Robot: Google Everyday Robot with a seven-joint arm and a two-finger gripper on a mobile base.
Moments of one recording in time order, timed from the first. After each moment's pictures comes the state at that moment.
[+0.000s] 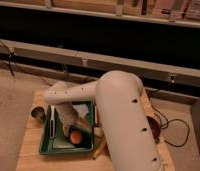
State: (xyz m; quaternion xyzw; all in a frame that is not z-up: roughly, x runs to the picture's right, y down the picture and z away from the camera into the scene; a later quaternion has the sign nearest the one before) arm -0.100 0.242 0.791 -0.50 -0.23 -0.60 0.58
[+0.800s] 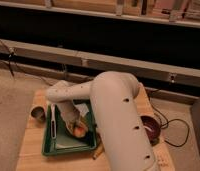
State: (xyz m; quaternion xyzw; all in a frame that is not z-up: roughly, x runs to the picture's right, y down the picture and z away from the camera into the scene) arm -0.101 0.237 0.805 -0.50 -0.24 -0.60 0.58
